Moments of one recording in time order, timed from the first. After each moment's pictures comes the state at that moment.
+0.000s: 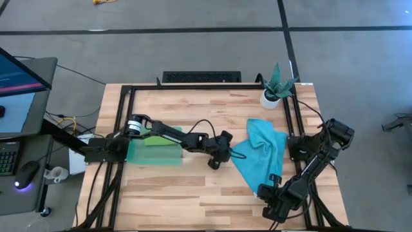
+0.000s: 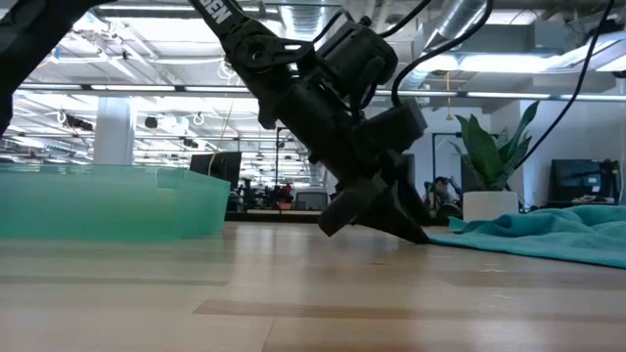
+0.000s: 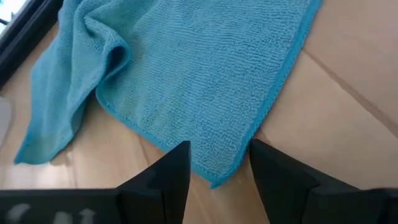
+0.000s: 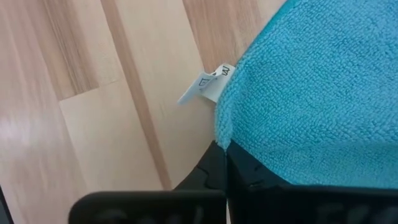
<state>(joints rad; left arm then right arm) -0.03 2.22 1.38 0.11 -0.08 0.67 0.98 1.72 0.89 -0.59 0.22 1.22</state>
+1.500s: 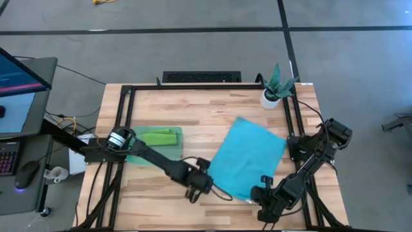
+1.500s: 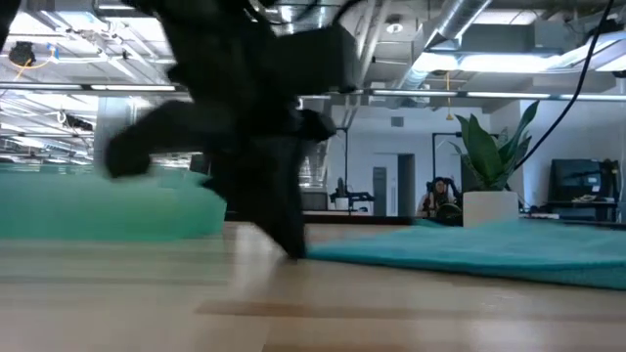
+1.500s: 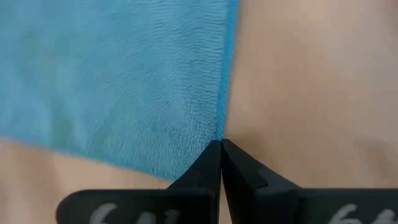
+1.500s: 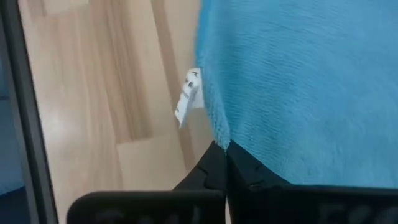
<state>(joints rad) -0.41 2.07 1.38 -0.49 -0.21 0.04 0.91 1.72 0.95 -0.50 0.23 1.05</state>
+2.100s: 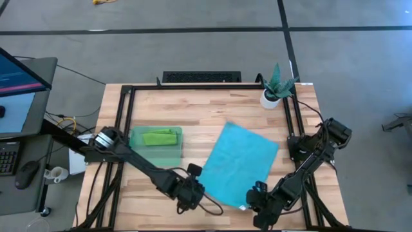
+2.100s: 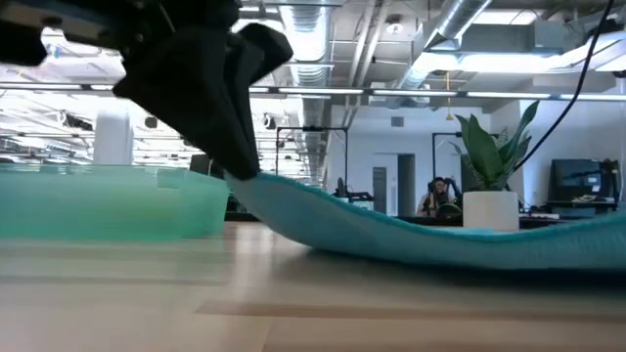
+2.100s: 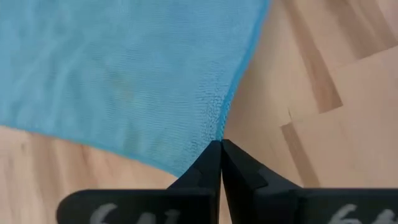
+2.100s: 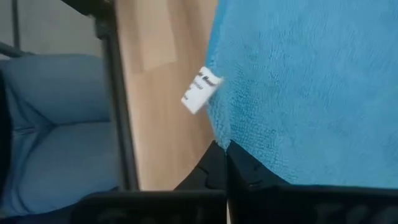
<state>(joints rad) -0.55 1.95 1.38 -0.58 -0.37 -0.10 0.89 1.72 0.99 -0.35 0.21 1.03</state>
